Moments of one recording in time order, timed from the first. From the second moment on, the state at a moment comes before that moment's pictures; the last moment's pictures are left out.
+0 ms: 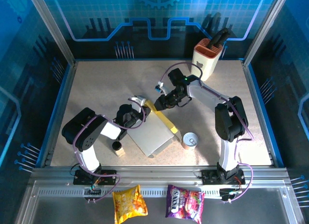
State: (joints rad) left arm -0.49 1.79 0.50 1.05 0.13 -0.16; right arm 0.49 1.93 1.54 -0.87 -0.76 0.02
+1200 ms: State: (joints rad) left arm -0.50 1.51 0.44 0.80 0.12 -0.09; right arm 0.50 1.91 1.60 -0.85 -0.61 0.10
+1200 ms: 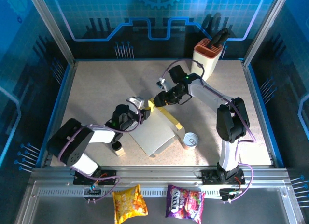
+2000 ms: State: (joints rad) left arm -0.42 0.97 0.42 0.27 0.02 -0.17; right arm 0.67 2.23 2.06 -1.11 -0.23 0.11
